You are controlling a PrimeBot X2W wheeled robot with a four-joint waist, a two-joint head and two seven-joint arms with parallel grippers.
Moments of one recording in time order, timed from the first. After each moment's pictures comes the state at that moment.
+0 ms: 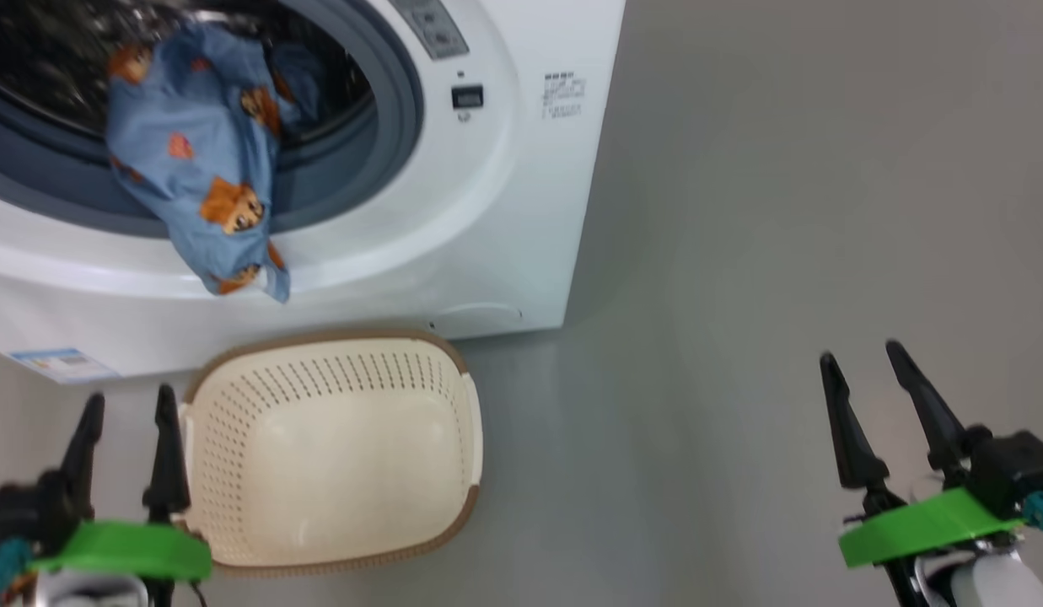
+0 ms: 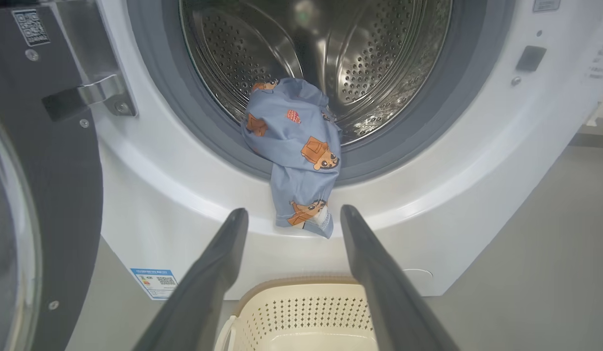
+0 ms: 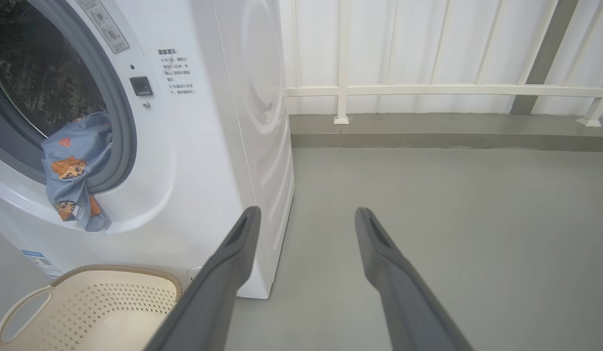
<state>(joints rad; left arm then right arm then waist) -0.20 0.13 0.16 0.38 -0.20 -0.13 -0.26 -0.05 -0.18 0.05 0.13 0.26 0.13 -0.25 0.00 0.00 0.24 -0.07</state>
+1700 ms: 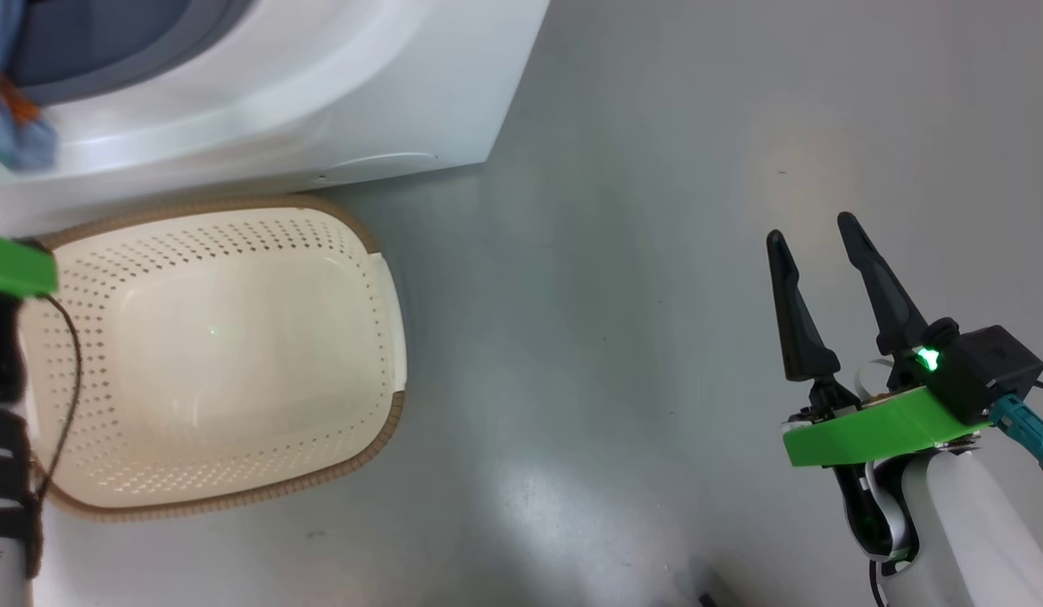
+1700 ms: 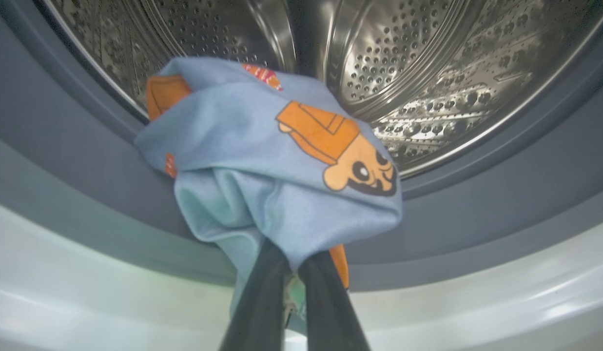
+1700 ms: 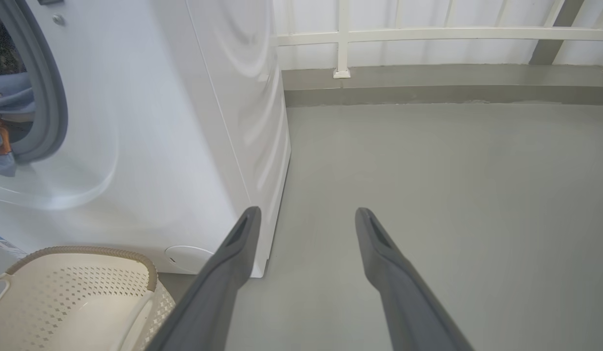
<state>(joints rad) -0.86 0.33 0.06 0.78 -0.39 -0.14 -0.25 -0.29 -0.10 0.11 0.11 0.25 0.13 -0.25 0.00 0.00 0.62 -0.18</state>
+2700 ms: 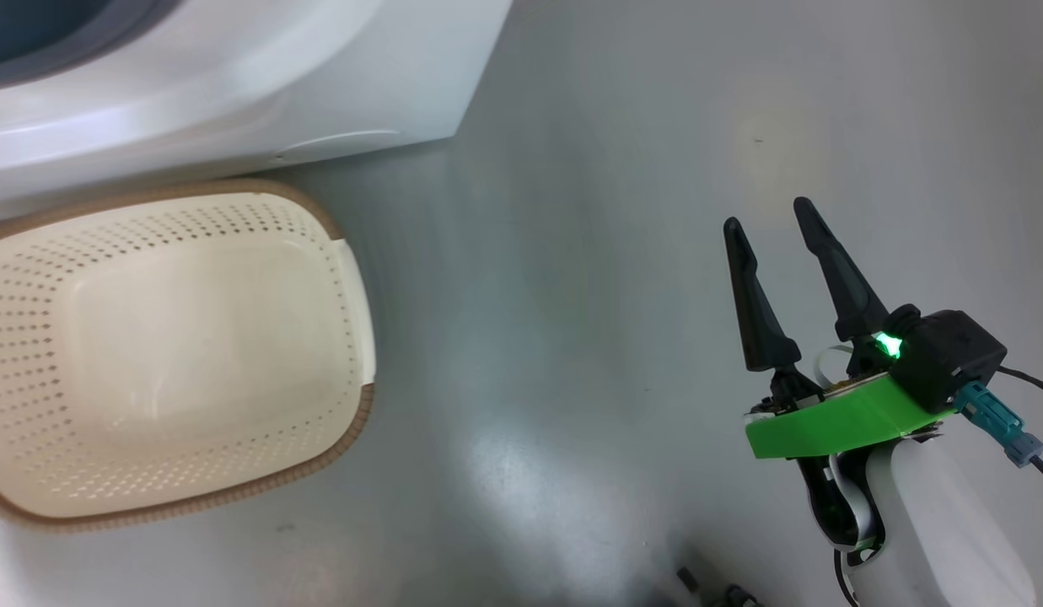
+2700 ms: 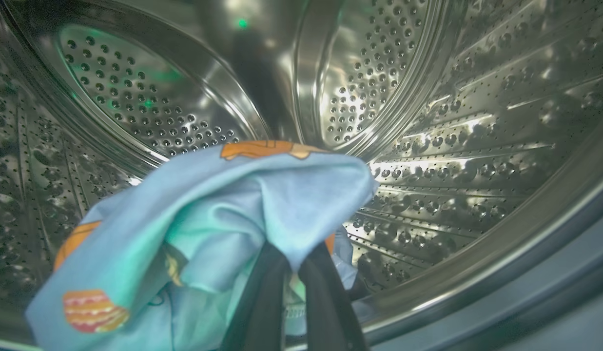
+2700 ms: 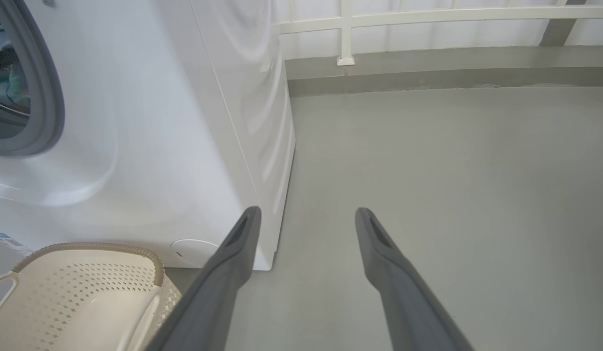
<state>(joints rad) -1.33 0.39 -0.07 1.04 -0.19 -0.13 -0.26 -0.33 -0.06 0.16 0.12 0.26 0.13 -0.25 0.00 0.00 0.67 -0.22</state>
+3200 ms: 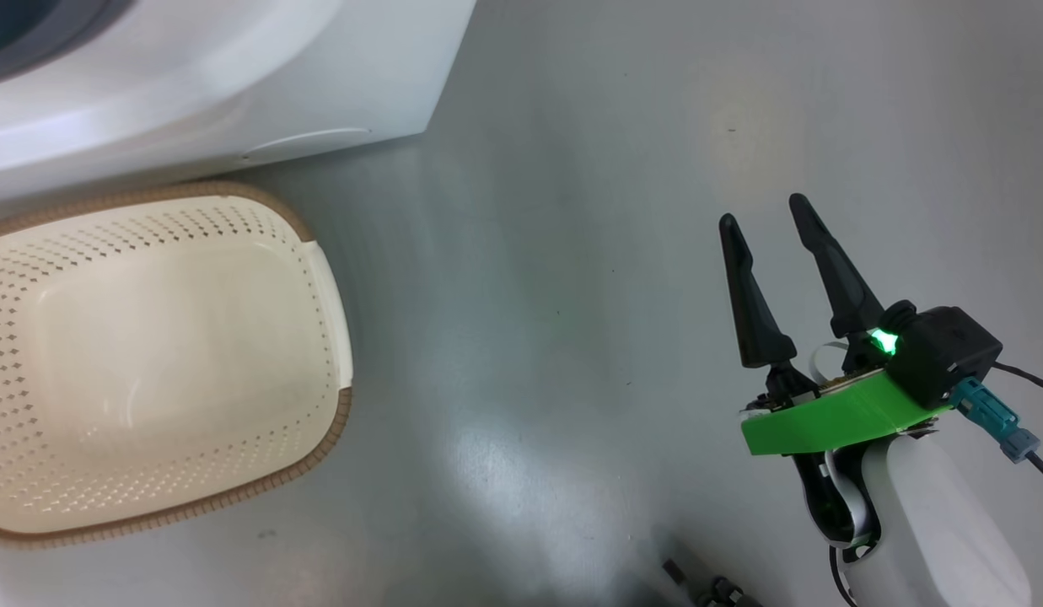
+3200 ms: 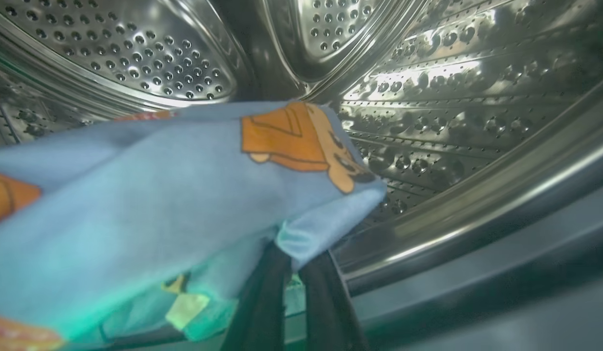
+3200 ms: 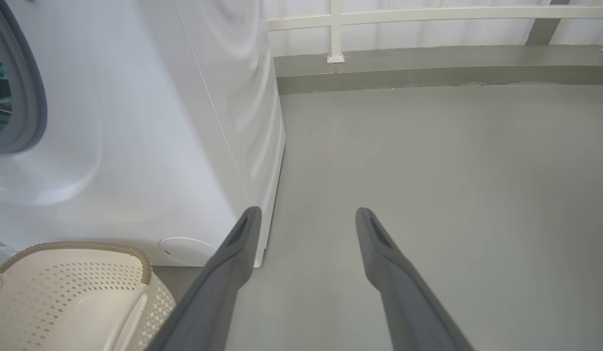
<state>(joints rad) -1.46 0.40 -0.16 1.27 -0.14 -0.13 -0.13 -0.34 -0.06 0.17 0.13 0.26 0.13 -0.25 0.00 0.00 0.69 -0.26</state>
